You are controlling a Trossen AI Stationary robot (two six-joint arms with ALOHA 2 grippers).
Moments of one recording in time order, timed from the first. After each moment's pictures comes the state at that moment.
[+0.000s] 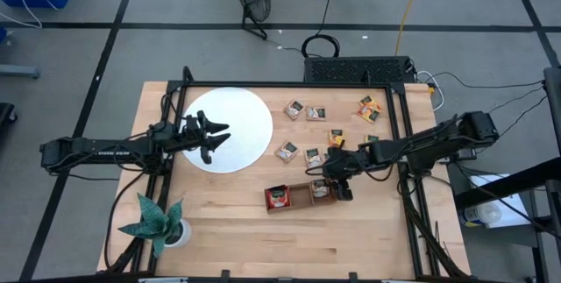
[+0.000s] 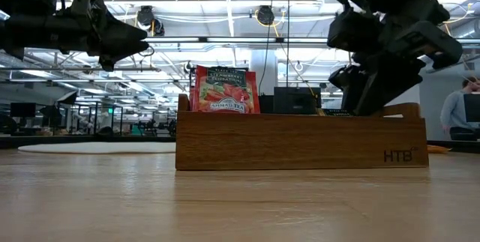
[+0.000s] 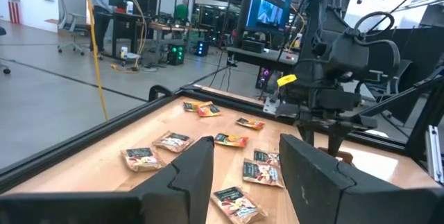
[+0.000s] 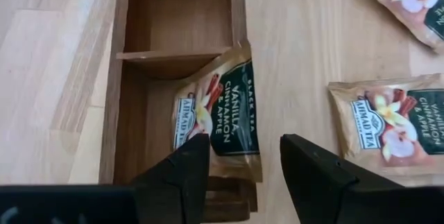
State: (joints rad) left arm 0.23 0.59 0.06 0.60 0.00 -0.19; right arm 0.12 1.37 0.63 -0.20 -0.08 0.05
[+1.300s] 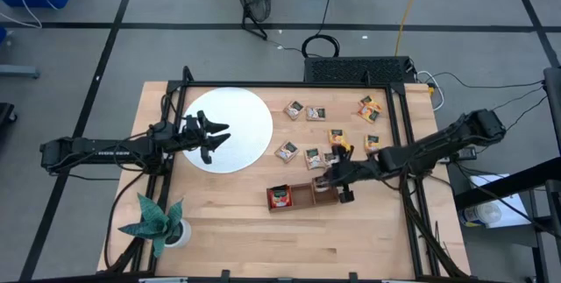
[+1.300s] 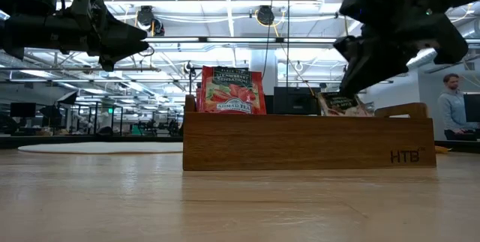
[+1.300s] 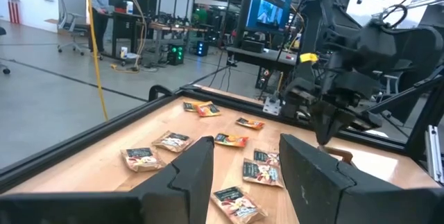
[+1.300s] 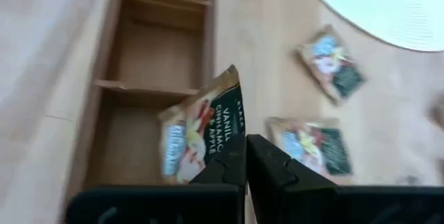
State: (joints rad) left arm 0.23 0.59 0.06 0.60 0.00 -0.19; right arm 0.28 1.27 0.63 -0.20 0.26 -0.04
